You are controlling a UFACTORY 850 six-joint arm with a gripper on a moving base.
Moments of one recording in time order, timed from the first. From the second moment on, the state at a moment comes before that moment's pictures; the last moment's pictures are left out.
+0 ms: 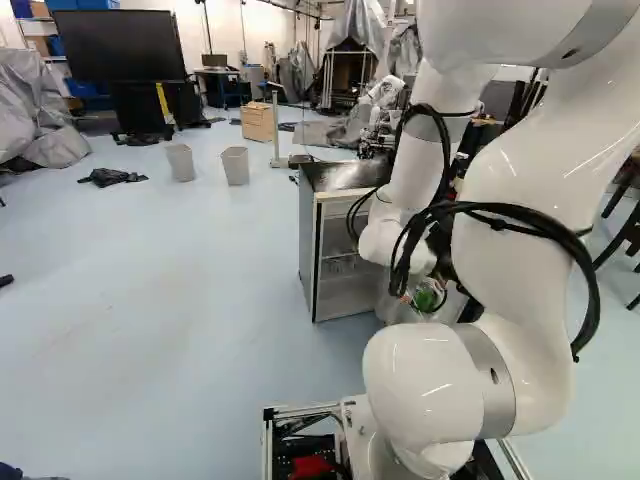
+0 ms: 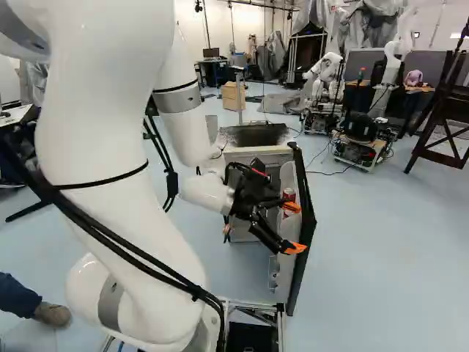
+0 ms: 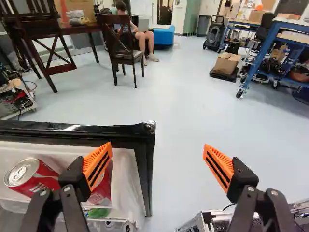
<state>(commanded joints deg) -7.5 -12.7 -18.6 89.2 68.4 -7.8</state>
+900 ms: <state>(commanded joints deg) -19.5 -19.5 -29.3 89.2 68.4 -7.8</state>
